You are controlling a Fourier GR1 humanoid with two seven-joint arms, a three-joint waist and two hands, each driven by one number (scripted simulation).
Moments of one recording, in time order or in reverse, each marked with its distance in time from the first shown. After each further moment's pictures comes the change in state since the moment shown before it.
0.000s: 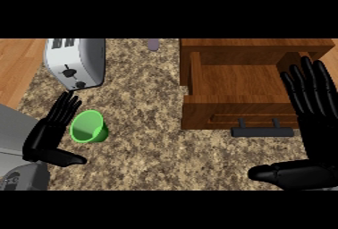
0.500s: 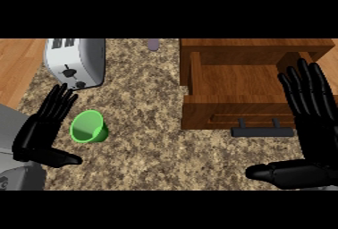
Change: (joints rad) left arm 0.042 -0.024 -0.002 -0.235 0.103 0.024 0.165; right arm 0.013 0.004 0.011 0.019 0.009 -0.002 -0.035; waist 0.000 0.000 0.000
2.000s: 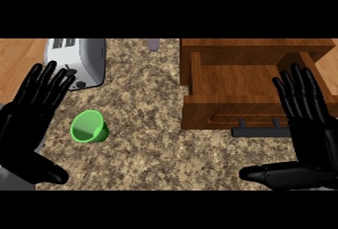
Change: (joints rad) left arm -0.015 -0.006 -0.084 -0.431 0.255 0.079 0.271; right arm 0.029 0.002 0.041 0.012 0.022 -0.031 -0.034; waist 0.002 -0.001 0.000
